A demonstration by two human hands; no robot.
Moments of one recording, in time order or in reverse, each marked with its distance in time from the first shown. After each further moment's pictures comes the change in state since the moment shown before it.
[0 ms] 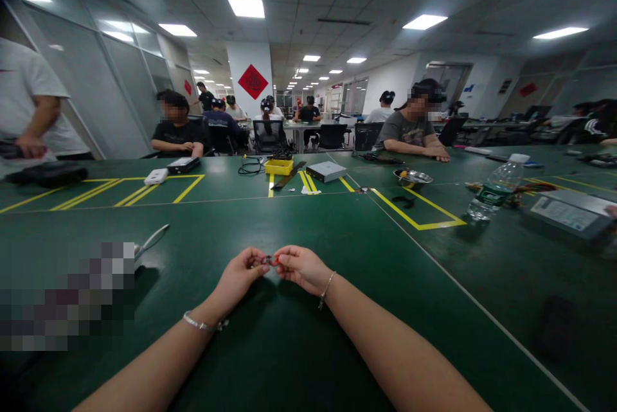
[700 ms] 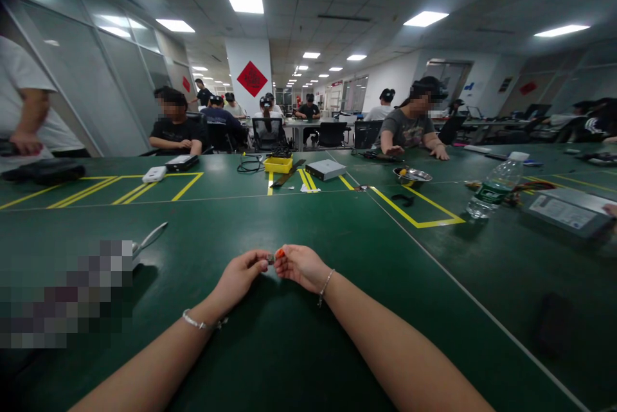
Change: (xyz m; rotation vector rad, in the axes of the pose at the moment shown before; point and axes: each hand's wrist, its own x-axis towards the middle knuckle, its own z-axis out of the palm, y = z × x) left_hand -0.005 0.009 0.001 0.165 -0.053 0.029; right_hand 0.000 -0.001 0.003 0.029 0.017 0.028
